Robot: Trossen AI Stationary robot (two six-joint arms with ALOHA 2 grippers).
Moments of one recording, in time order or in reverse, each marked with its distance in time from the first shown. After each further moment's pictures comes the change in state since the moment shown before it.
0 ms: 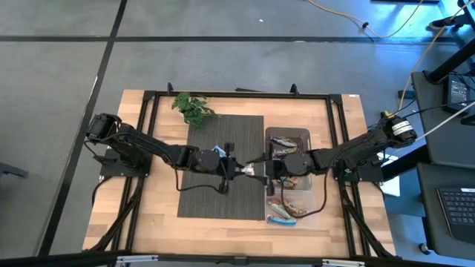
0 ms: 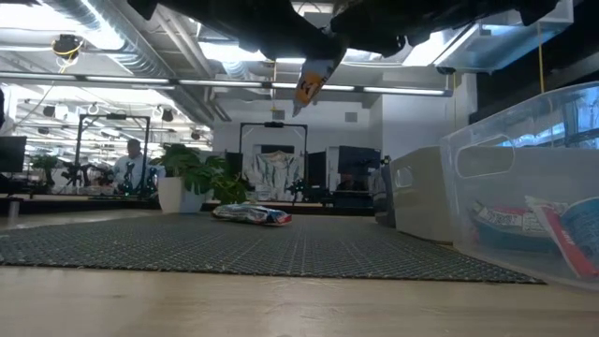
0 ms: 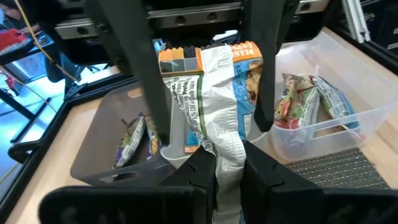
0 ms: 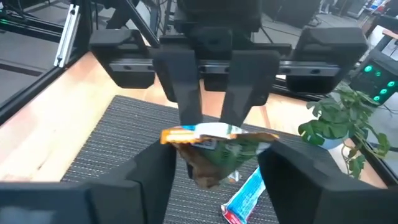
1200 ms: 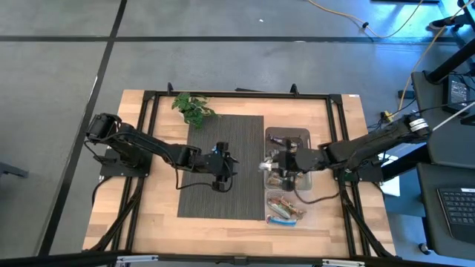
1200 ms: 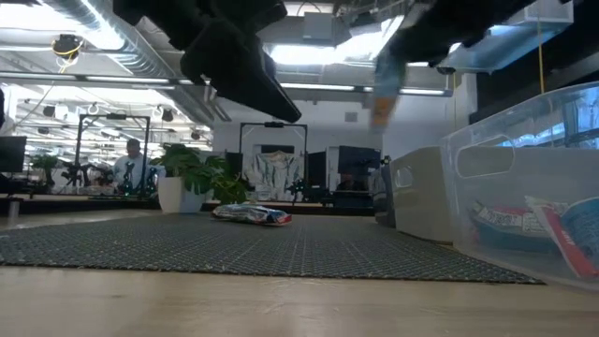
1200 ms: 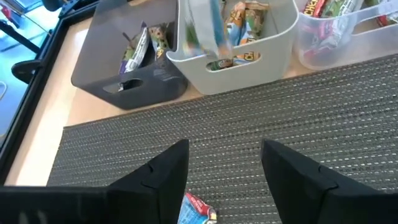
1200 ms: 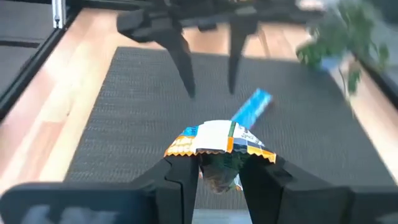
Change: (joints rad) left arm 0.006 0.000 0.000 -0.307 -0.081 -0.079; right arm 0.000 -0.232 0.002 -0.491 0.003 0.242
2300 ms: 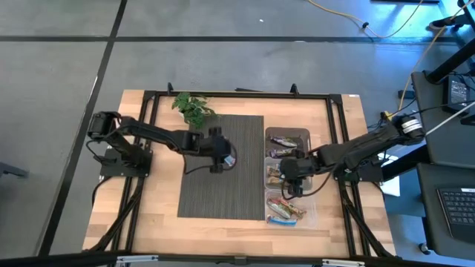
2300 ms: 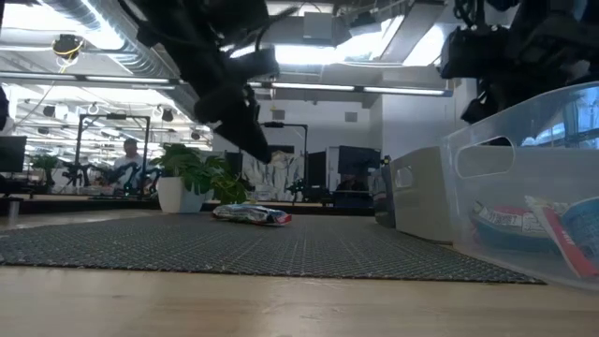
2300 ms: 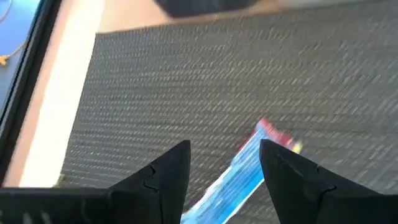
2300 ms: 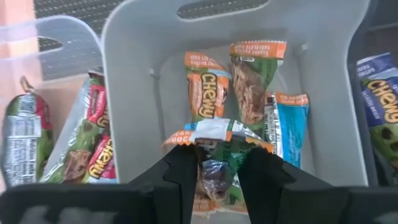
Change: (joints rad) left arm 0.199 0.000 0.000 -0.213 0.032 -0.052; right arm -0.009 0.099 0.000 -0.502 -0.229 0.354
